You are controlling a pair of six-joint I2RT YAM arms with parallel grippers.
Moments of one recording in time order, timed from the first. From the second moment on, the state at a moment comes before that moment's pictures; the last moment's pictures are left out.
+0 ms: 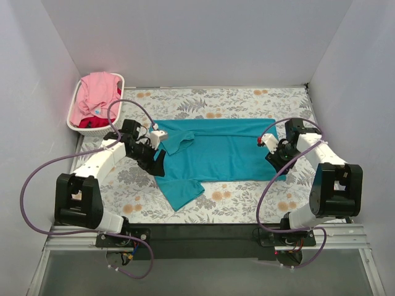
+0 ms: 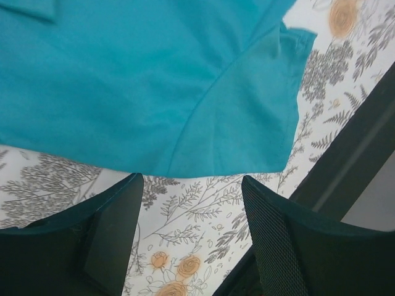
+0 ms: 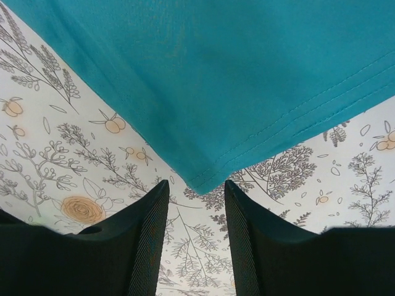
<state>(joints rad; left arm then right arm) -0.16 1.44 0.99 -0.82 0.63 0.45 -0.01 1.51 1.00 -0.94 -0.22 -0.95</state>
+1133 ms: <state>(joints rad) -0.35 1.36 0.85 -0.74 0.50 0.50 0.05 1.37 0.79 -0.72 -0.07 -1.02</state>
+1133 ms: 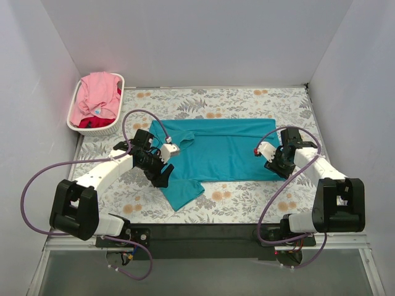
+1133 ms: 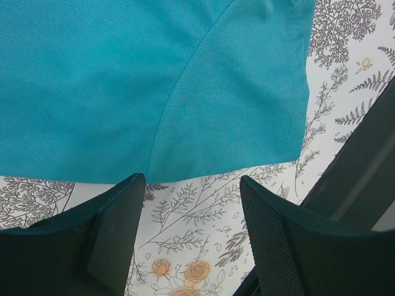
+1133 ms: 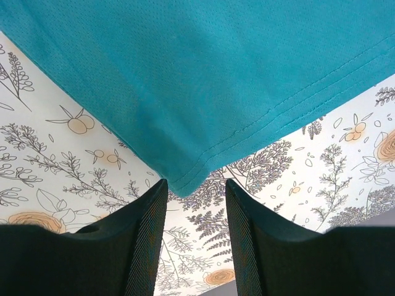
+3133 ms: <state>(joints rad) -1.00 1.33 0.65 -0.54 0.13 0.40 0.07 1.47 0.78 -0.69 -0.01 -1.03</state>
